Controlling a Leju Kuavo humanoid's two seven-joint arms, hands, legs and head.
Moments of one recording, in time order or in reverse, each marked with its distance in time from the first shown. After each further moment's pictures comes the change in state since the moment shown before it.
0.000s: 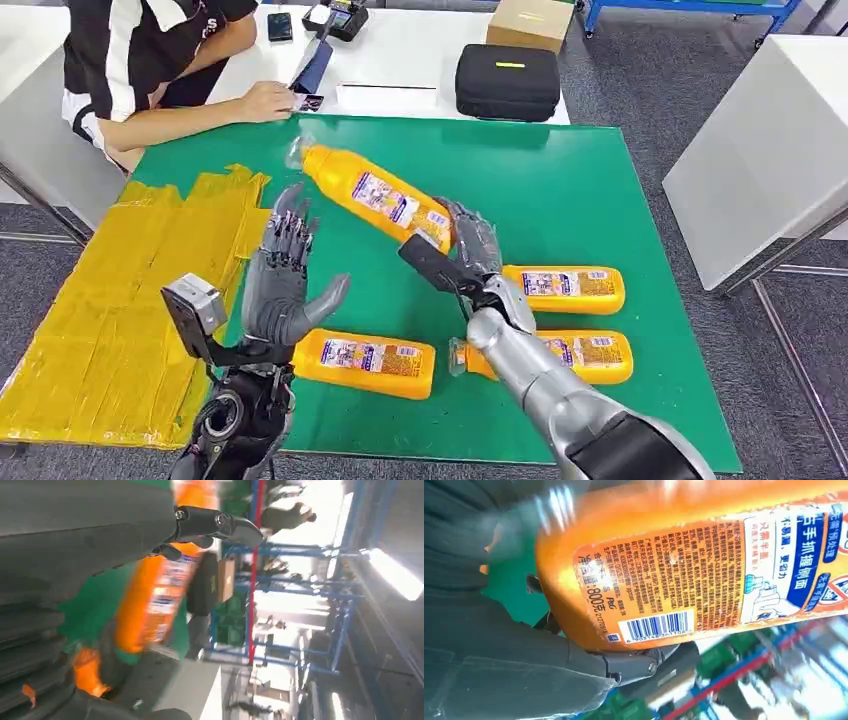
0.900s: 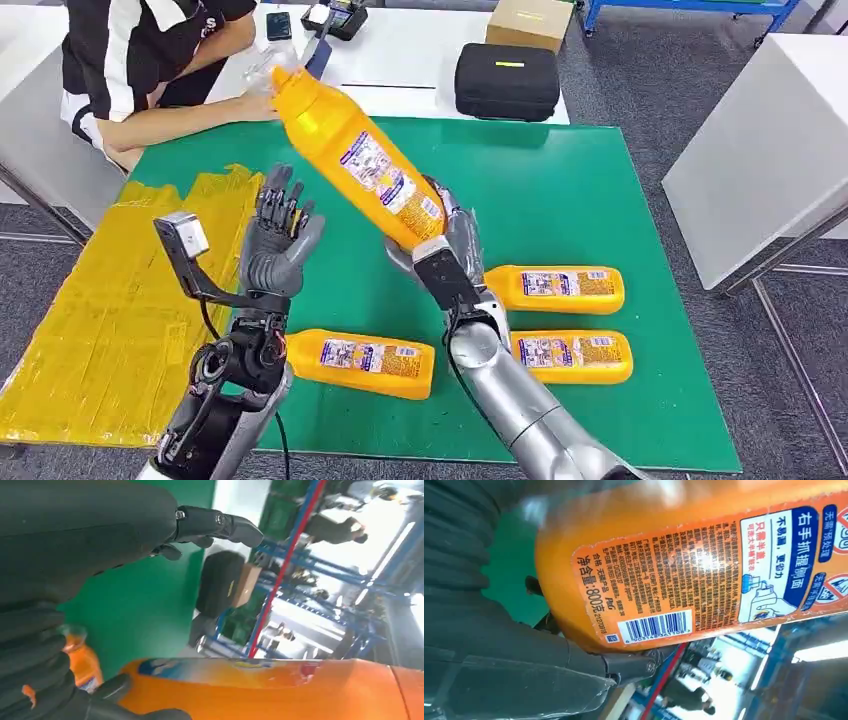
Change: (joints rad) left arm -0.164 -0.019 0.069 0.174 0.277 0.045 0.048; right arm 0.201 0.016 0.054 -0.464 -0.256 0.055 -0.175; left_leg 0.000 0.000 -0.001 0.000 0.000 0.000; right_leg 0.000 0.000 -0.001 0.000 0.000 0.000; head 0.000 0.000
